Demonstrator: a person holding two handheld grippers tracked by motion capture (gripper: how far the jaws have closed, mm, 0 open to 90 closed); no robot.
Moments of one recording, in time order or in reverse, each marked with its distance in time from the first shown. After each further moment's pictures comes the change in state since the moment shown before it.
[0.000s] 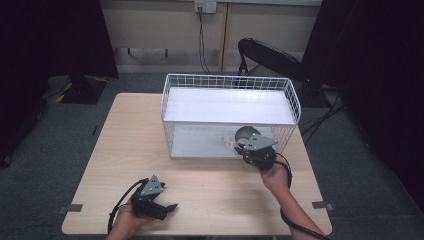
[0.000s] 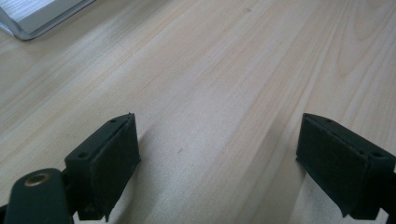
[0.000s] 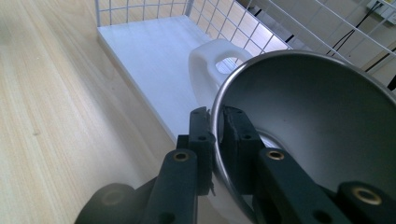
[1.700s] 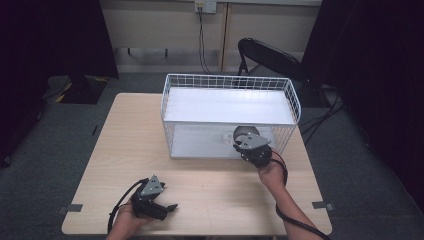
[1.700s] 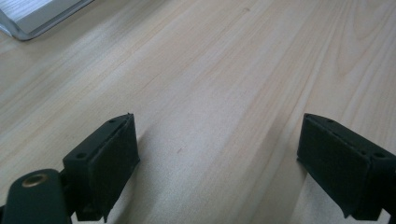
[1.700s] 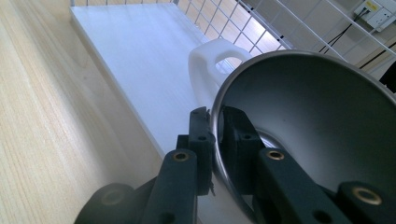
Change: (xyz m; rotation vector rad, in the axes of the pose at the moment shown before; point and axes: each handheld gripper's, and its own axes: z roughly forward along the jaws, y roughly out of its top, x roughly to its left) left arm 0.000 0.000 0.000 0.001 -0.003 0.002; right arm -0.005 -0.005 0.021 0.019 -0.046 -0.062
